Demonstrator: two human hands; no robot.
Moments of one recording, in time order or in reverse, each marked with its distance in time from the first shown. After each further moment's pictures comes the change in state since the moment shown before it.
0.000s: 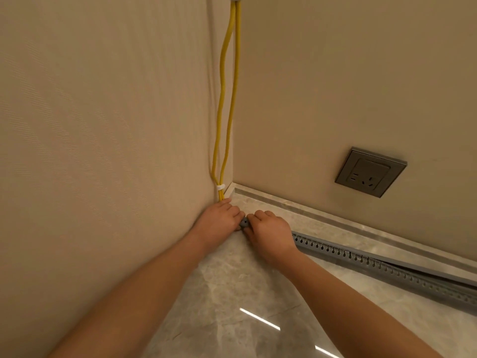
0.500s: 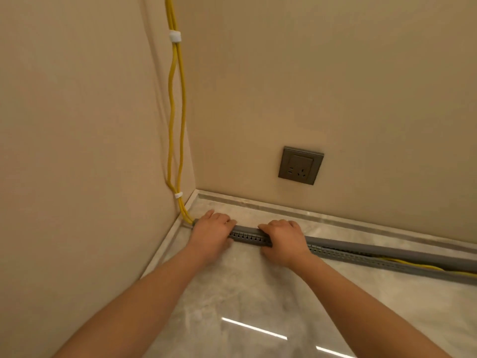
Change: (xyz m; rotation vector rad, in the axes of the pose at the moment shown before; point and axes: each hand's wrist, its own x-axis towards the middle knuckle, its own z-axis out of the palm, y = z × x) left_hand 0.017 0.074 -0.033 -0.229 -0.117 -0.132; right_hand -0.099 0.076 -0.039 0.017 -0.164 0.257
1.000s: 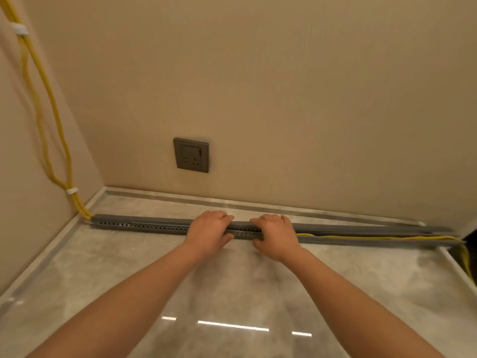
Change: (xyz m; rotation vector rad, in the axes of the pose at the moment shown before) left_hand 0.059 0.227 -0.039 -0.240 0.044 0.055; right_hand -0.134 0.178 -0.038 0.038 0.033 0.184
